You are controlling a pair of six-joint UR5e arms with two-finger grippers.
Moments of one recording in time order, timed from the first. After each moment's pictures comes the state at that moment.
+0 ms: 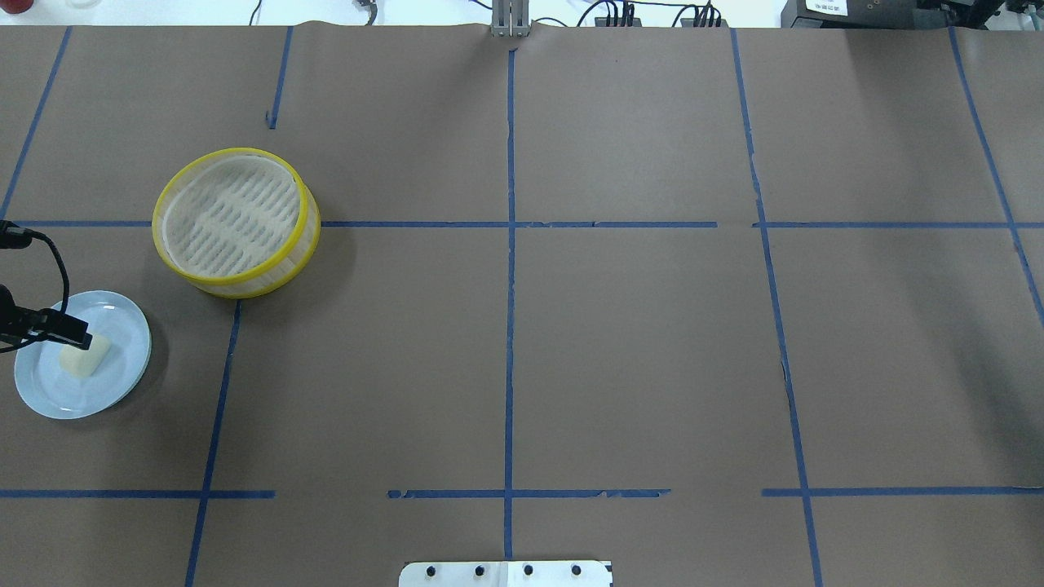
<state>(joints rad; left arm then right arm) -0.91 -1.42 -1.78 -2.06 -2.15 -0.76 1.40 -1.55 1.70 -1.57 2.26 0.26</state>
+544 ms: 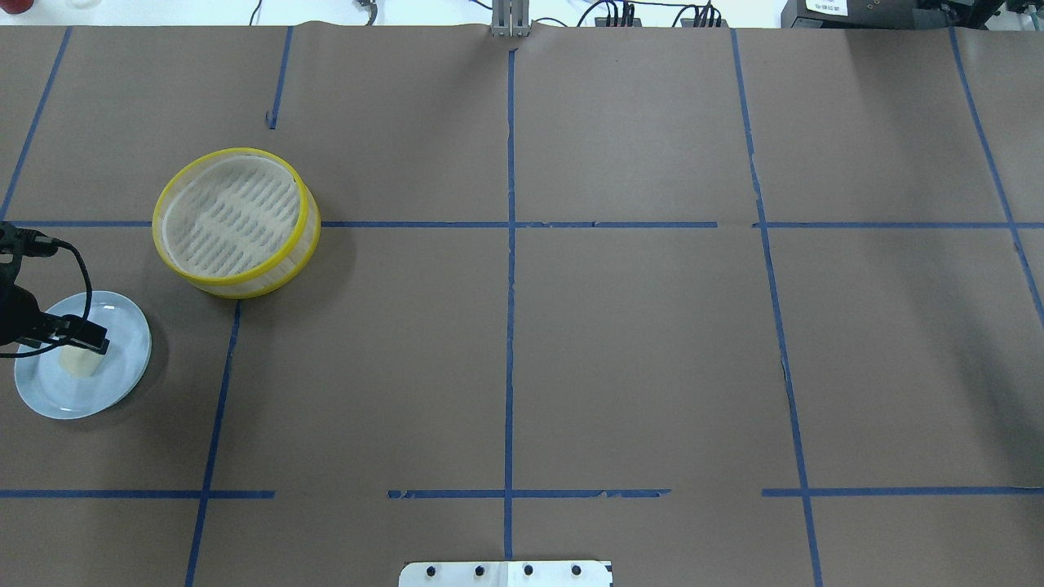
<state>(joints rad) -0.88 -1.44 -1.73 -2.10 -2.14 -0.77 1.40 -1.55 1.70 -1.57 2.26 0.26</state>
